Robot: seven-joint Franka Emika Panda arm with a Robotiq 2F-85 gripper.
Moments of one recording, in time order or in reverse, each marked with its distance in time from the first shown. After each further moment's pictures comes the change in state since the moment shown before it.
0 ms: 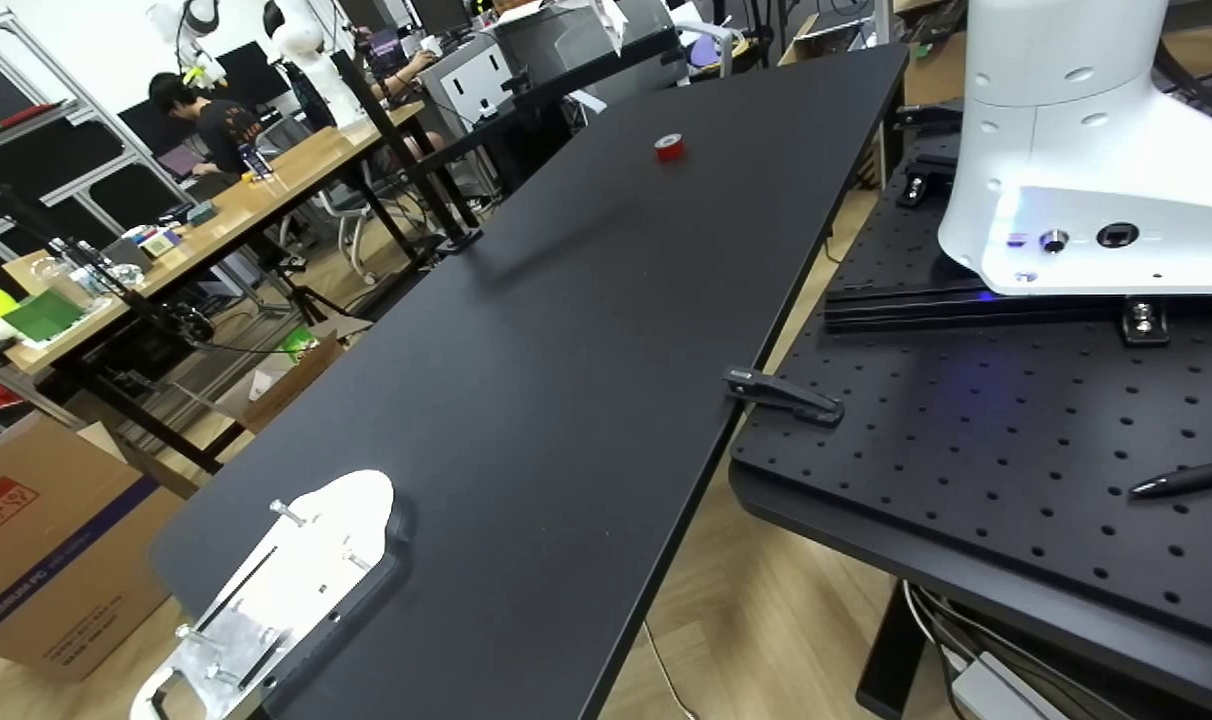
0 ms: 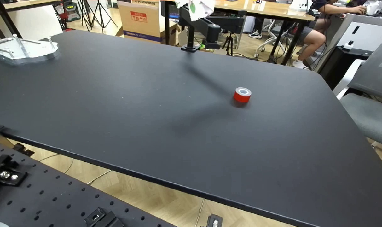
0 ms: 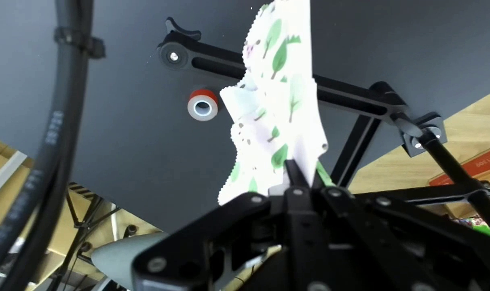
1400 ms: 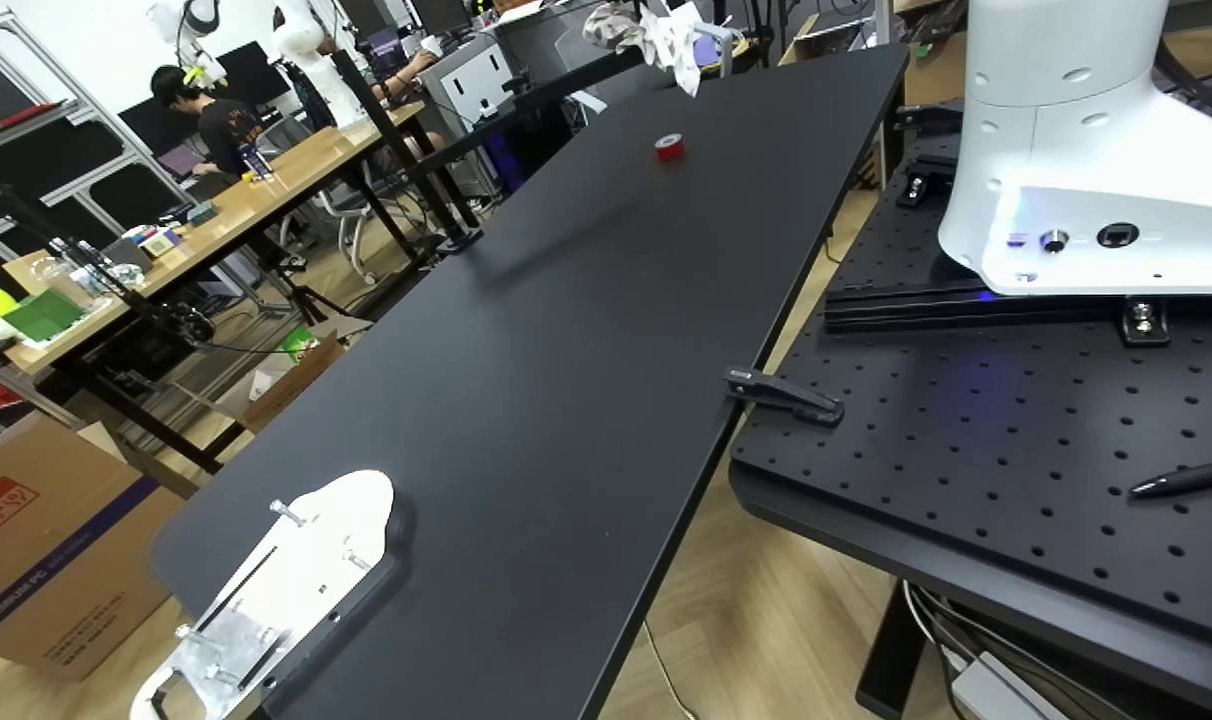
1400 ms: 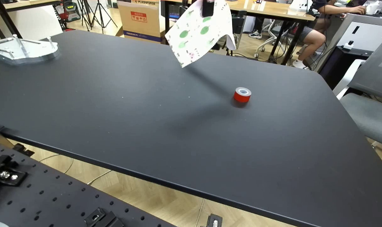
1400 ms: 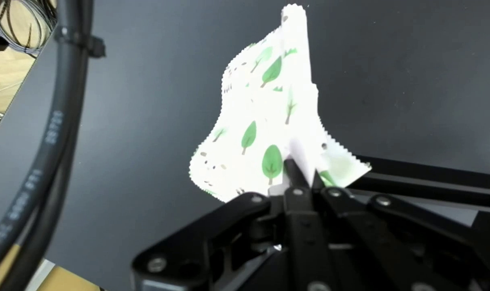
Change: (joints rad) arm -0.022 0.121 -0.086 -0.089 0.067 -0.001 -0.023
